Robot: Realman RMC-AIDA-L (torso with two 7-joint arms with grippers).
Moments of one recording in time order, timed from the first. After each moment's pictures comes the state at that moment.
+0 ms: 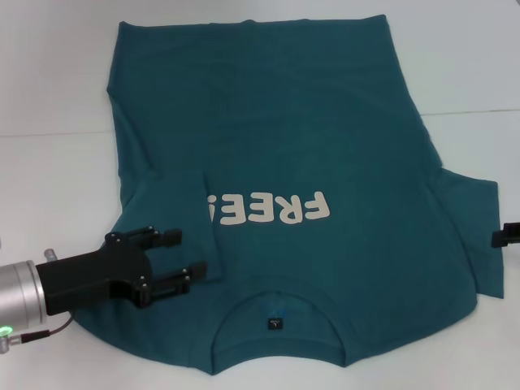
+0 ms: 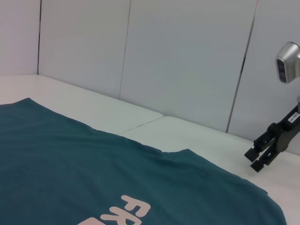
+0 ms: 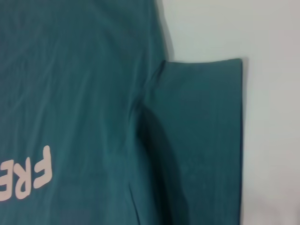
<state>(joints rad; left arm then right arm) -0.49 -2.10 0.79 0.59 1.86 1.42 -1.25 0.56 1.92 -0.49 -0.81 -2.60 -1.40 2.62</state>
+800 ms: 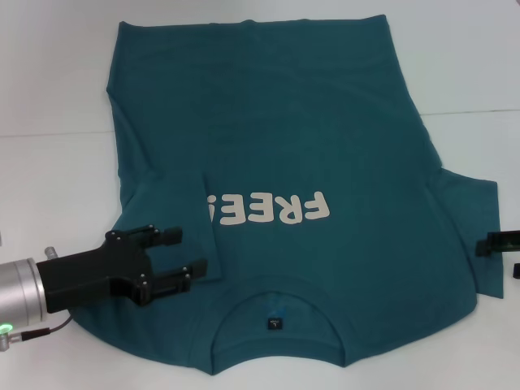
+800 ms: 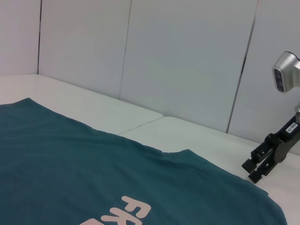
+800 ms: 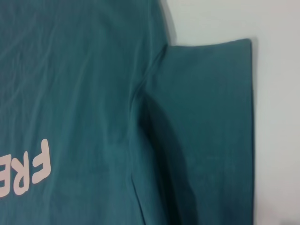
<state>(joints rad) -0.50 -2.10 0.79 0.59 1.86 1.42 -1.25 0.57 1.94 -0.50 -0.75 -2.59 -1.35 2.61</state>
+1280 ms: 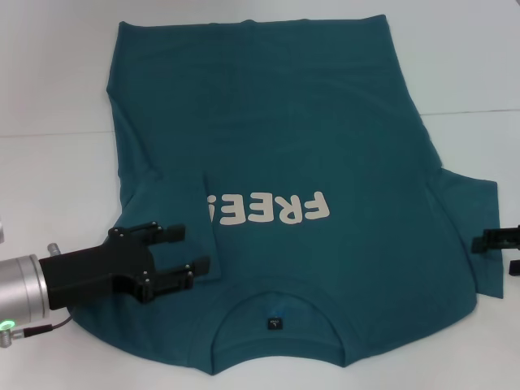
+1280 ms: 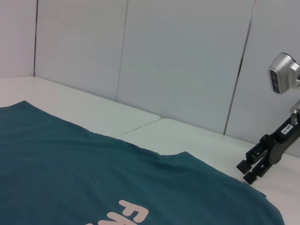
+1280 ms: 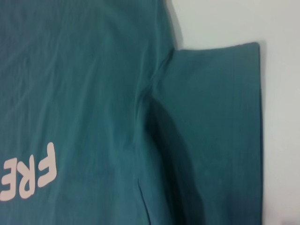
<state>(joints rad) -0.51 -2.10 0.79 0.59 1.86 1.42 -1.25 0.57 1.94 -0.50 -0.75 -2.58 -1.34 2.60</state>
